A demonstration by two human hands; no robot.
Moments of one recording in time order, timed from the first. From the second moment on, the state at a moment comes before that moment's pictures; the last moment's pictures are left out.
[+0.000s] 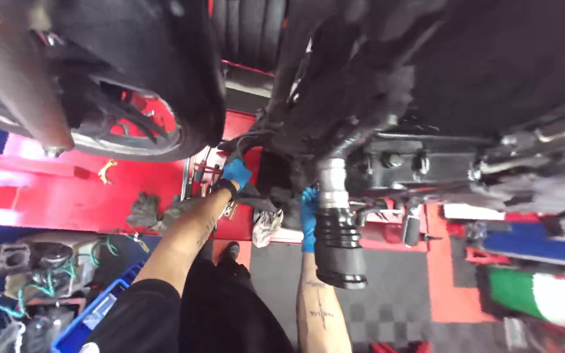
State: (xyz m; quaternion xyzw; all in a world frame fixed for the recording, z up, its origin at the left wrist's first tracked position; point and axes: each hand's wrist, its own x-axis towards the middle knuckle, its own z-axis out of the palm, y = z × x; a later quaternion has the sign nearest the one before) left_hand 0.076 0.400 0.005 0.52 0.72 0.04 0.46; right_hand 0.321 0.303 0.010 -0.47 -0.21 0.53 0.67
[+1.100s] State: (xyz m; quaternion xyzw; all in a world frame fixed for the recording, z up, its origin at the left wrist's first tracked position) left_hand 0.133 0.183 -0.035 0.50 0.41 0.50 0.58; right_hand 0.329 0.214 0.025 -0.50 -0.48 0.70 0.17
